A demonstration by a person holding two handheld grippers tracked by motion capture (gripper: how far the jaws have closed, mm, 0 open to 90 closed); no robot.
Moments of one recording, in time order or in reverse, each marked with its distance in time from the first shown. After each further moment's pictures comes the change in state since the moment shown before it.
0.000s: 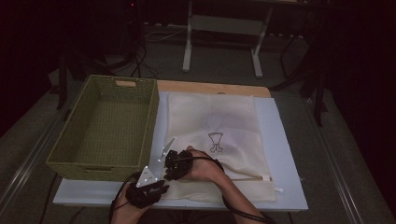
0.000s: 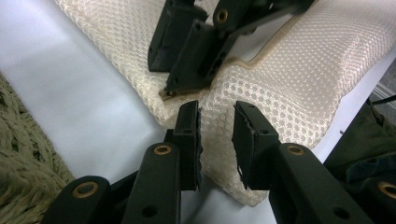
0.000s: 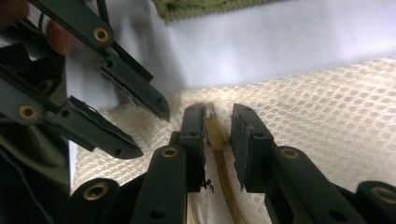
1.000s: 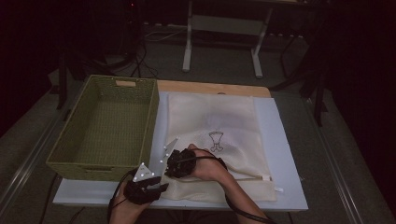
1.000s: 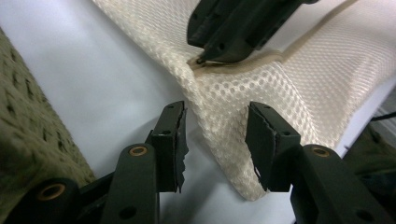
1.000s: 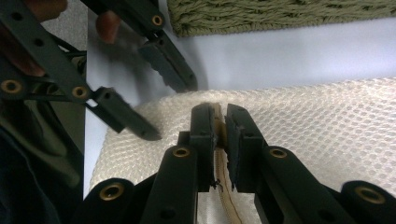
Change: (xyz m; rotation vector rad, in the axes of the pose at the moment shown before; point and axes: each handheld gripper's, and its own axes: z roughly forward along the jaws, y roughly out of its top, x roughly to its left) left arm 0.009 0.003 -0.002 -0.009 0.000 -0.096; right arm 0.011 0.000 -0.025 -0.058 -0.050 -0.095
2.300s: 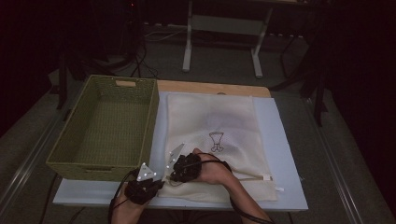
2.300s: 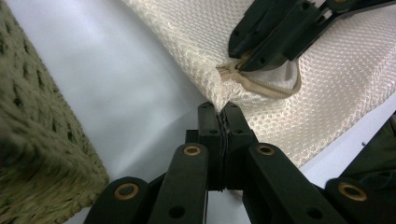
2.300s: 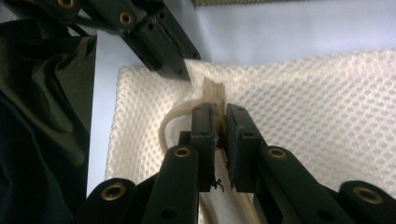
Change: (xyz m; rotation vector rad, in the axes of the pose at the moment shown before) left arm -0.004 0.003 0.001 0.059 0.063 -0.006; right arm 0.002 -0.023 0.004 -0.003 0.039 -0.036
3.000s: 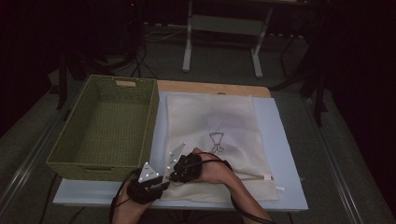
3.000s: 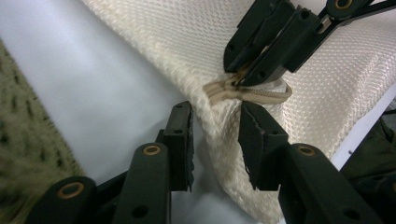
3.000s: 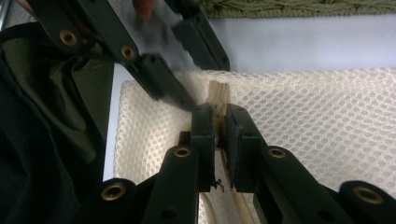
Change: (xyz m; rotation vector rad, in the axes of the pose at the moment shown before) left arm -0.007 0.007 0.002 -0.031 -0.007 0.069; right arm 0.004 0.003 -0.009 -0.027 0.021 -0.040
